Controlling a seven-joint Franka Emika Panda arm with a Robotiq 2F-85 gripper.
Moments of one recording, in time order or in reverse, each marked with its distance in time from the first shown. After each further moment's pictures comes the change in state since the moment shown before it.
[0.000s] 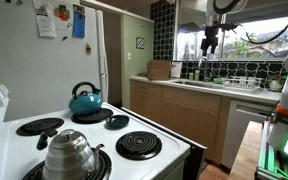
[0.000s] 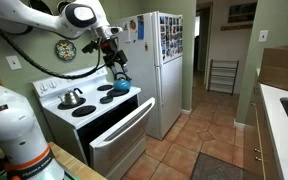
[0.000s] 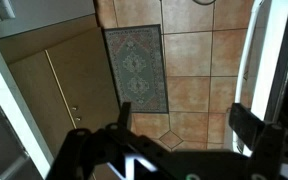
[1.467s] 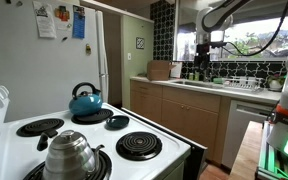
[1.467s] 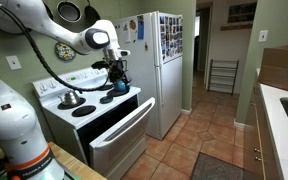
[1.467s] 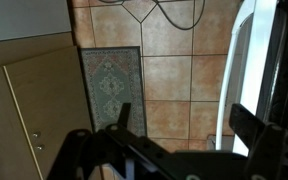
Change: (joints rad) arm 0.059 0.212 -0.030 -0.040 0.063 0.118 -0.016
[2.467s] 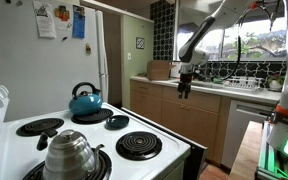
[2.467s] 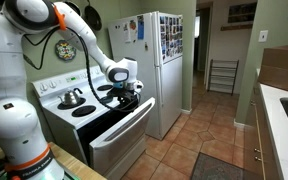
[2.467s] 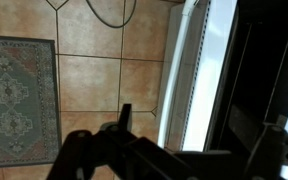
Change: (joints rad) arm 0.045 0.582 -0.011 0.147 0.542 0.303 -0.509
